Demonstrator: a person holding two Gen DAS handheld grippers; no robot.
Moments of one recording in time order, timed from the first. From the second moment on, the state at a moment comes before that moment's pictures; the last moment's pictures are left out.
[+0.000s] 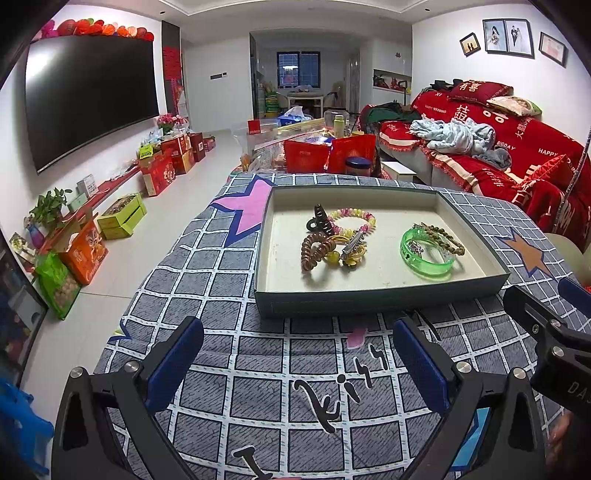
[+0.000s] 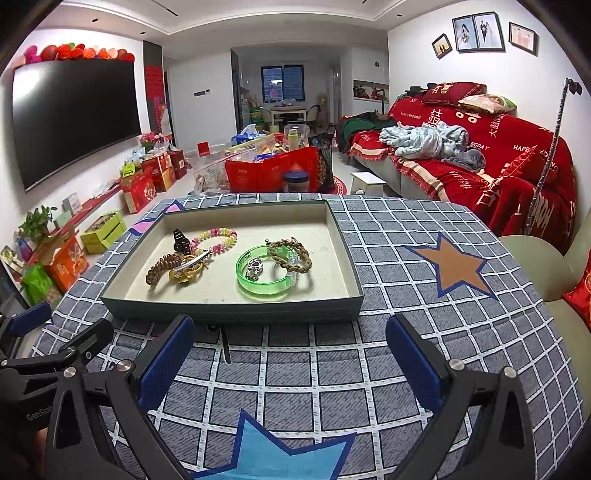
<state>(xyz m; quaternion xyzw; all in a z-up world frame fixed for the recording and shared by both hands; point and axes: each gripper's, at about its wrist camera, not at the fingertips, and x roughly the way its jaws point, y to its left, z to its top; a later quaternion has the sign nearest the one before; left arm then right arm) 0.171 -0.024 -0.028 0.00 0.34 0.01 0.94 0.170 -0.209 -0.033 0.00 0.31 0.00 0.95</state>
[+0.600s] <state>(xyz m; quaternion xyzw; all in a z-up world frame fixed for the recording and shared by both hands) 0.172 -0.025 -0.029 0.00 0.34 0.01 0.94 0.171 -0.206 -0.031 0.00 0.31 0.00 0.95</state>
